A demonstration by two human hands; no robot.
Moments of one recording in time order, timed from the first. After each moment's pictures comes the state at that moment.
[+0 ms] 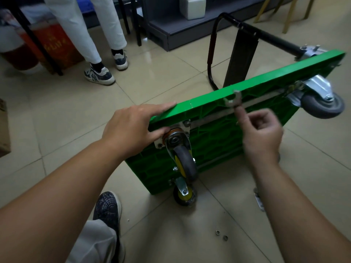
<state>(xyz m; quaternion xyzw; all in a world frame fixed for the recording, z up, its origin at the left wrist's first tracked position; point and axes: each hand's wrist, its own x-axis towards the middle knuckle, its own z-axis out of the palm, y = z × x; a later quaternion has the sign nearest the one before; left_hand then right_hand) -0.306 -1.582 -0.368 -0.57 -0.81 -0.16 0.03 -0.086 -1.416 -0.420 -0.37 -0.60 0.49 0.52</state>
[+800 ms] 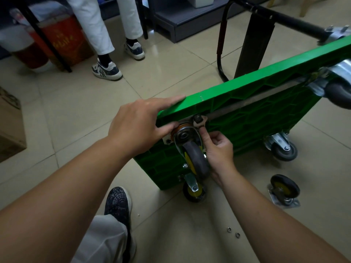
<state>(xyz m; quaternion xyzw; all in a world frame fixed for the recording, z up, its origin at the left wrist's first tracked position) -0.307 -1.582 -0.369 -0.57 -0.80 -0.17 0.04 -0.161 -1.468 -0.505 -0.41 -0.47 0.69 0.38</state>
